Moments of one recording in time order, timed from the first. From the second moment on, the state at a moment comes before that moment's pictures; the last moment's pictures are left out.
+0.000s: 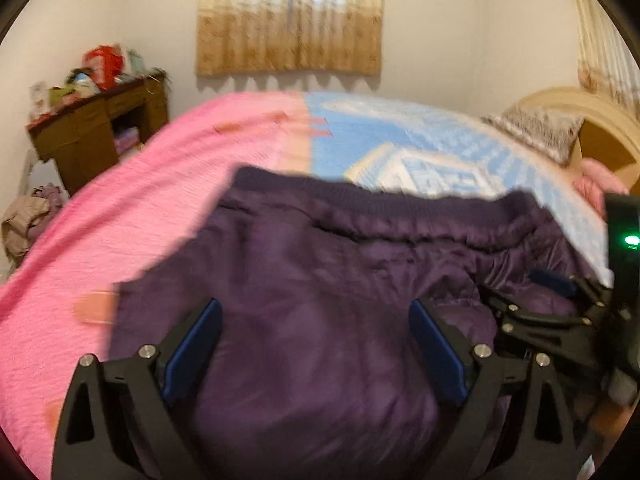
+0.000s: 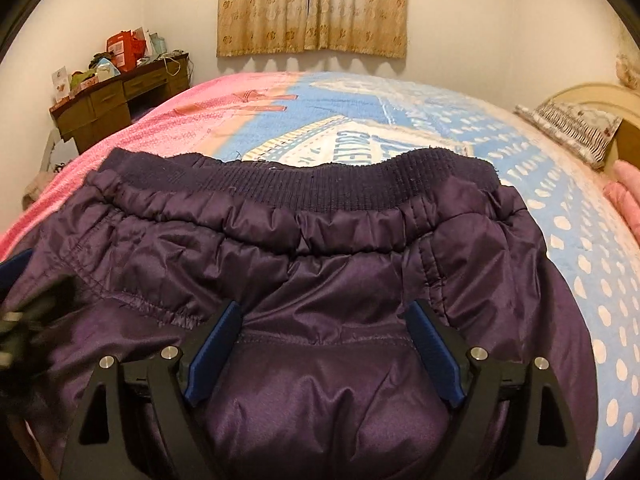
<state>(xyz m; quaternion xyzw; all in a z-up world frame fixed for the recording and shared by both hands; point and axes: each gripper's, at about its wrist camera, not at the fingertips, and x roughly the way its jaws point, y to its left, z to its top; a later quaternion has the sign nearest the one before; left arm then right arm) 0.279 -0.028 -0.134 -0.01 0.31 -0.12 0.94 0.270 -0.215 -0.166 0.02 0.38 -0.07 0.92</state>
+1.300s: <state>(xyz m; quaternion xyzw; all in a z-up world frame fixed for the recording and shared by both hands) 0.302 0.096 -0.206 -0.30 0.38 -0.20 0.85 0.222 -0.176 -0.179 -0.08 0.35 -0.06 0.93</state>
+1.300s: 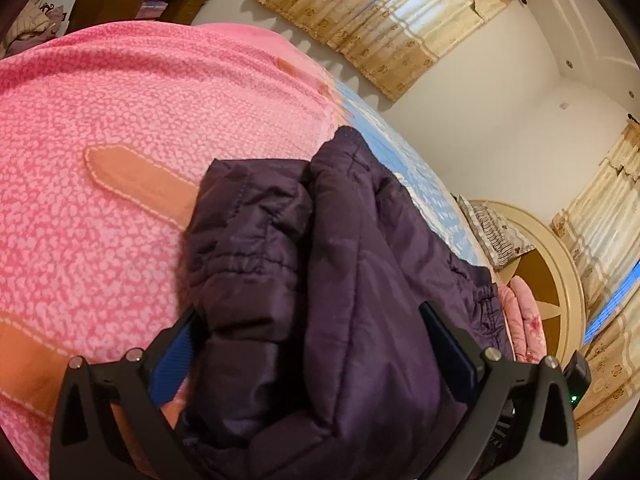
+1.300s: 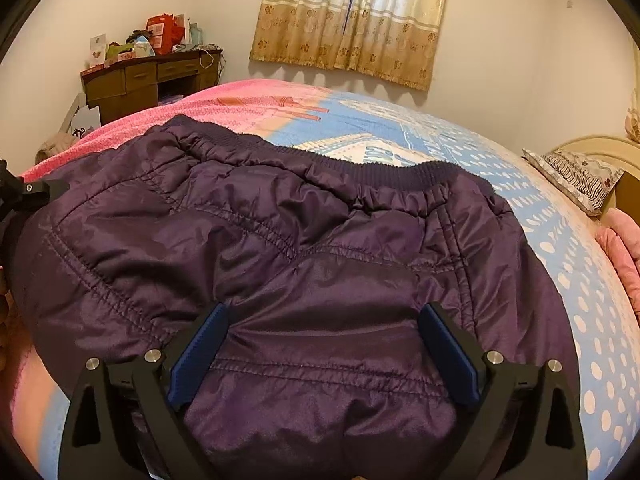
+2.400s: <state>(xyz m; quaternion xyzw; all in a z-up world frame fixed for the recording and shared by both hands) 0.314 0.099 -0.211 -0.32 0.38 -0.22 0.84 0.220 -0.175 -0.182 -0.07 0.34 -0.06 0.94</state>
